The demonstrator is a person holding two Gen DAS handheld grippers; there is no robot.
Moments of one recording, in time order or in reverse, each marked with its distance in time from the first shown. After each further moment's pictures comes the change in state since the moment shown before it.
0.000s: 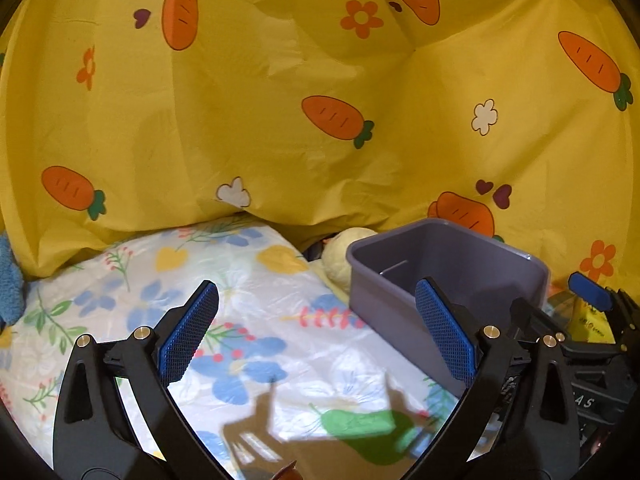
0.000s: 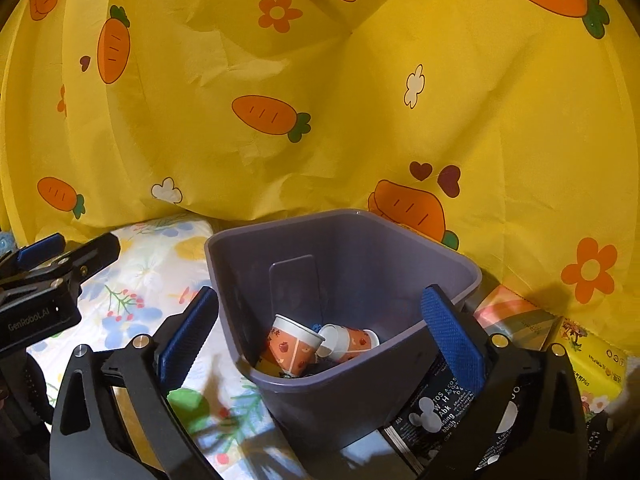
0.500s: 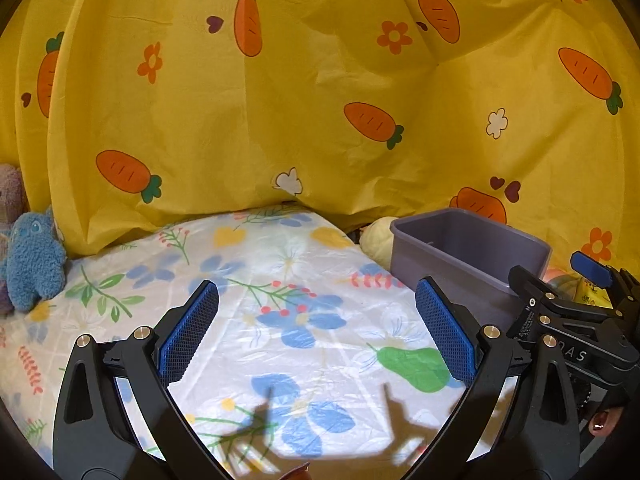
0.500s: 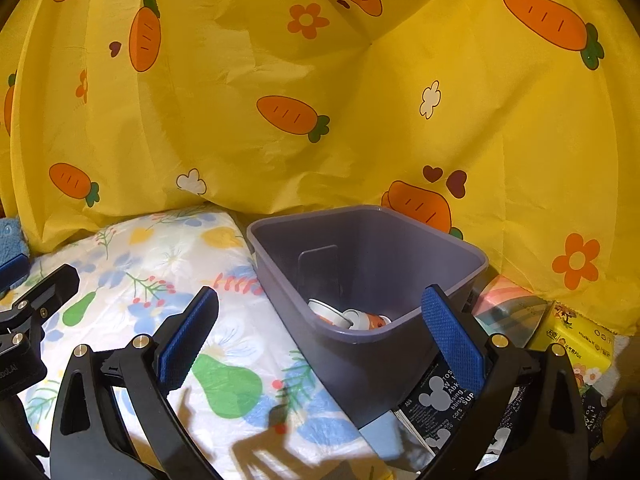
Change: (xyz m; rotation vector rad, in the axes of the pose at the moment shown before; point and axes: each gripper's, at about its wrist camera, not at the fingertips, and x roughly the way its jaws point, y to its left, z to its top) left arm -0.073 0.048 -0.035 -0.033 -0.021 0.064; right arm -0.042 0.051 -0.014 -0.038 -0.021 -0.039
